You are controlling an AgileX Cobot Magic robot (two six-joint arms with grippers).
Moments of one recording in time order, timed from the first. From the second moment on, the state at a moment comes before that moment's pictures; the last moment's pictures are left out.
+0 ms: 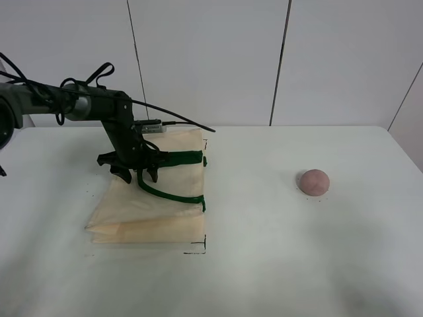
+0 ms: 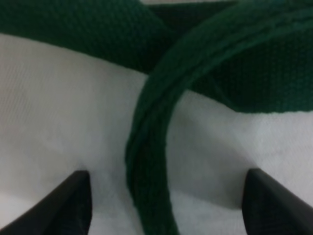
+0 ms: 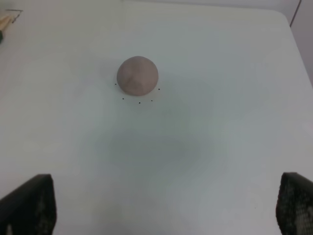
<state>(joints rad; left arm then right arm) -0.27 2.28 -1.66 0.02 0.75 -0.29 0.04 0.00 -0.49 0.01 1.03 0.00</state>
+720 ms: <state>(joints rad) -0.28 2.26 -1.67 0.04 0.78 -0.29 0.04 0.00 -0.49 0.01 1.03 0.00</state>
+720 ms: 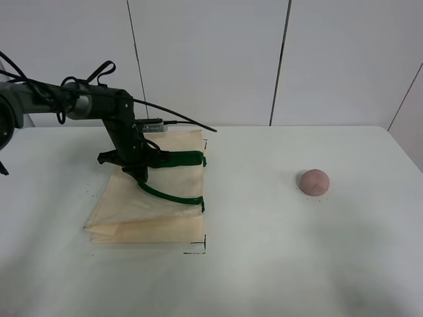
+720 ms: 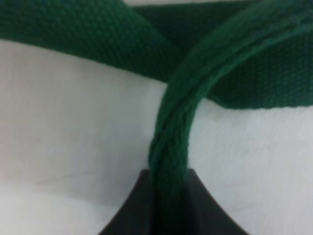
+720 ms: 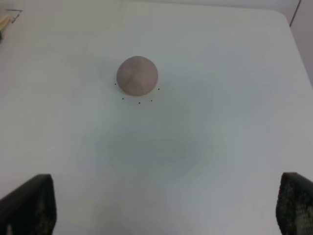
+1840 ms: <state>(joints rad) -0.28 1.81 -2.06 -0.07 1.18 -0.08 0.04 0.03 -0.49 0.01 1.03 0.01</state>
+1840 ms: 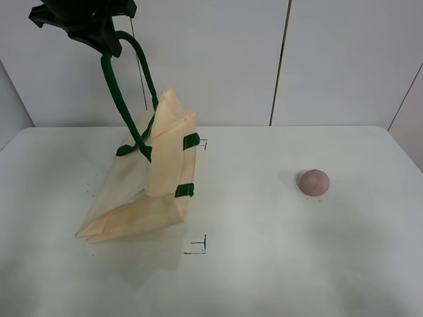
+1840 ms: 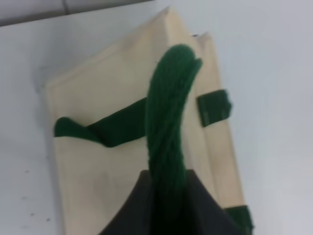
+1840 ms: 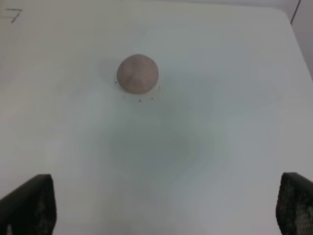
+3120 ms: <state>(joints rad) -0.28 1.81 -2.06 -0.12 1.18 -0.06 0.04 2.02 -1.48 0.11 0.87 -0.09</state>
